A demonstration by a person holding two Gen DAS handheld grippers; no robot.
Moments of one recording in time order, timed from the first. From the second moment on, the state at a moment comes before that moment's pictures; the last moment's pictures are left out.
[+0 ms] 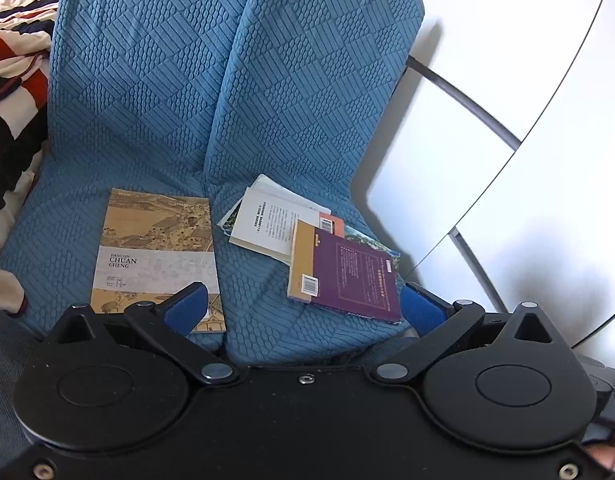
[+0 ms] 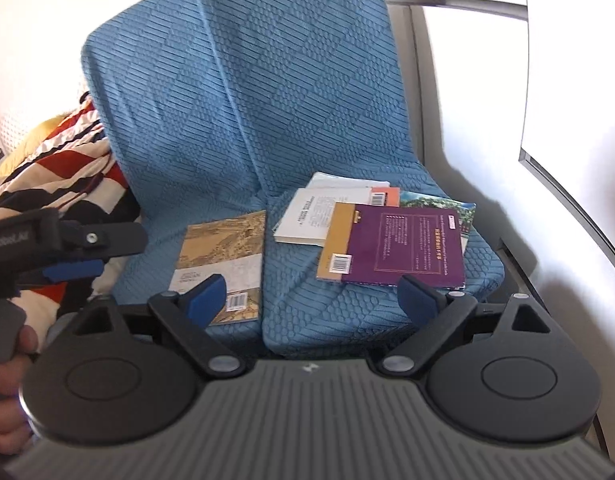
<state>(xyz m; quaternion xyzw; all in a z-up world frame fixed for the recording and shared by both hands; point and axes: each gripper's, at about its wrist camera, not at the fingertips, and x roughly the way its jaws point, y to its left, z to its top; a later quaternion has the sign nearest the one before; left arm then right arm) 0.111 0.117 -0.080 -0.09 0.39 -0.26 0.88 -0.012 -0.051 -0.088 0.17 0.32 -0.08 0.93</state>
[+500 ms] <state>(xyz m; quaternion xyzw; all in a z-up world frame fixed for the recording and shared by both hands) 0.160 0.074 -0.130 -0.09 0.42 -0.28 0.86 0.009 -0.099 -0.141 0.21 0.34 -0.14 0.91</state>
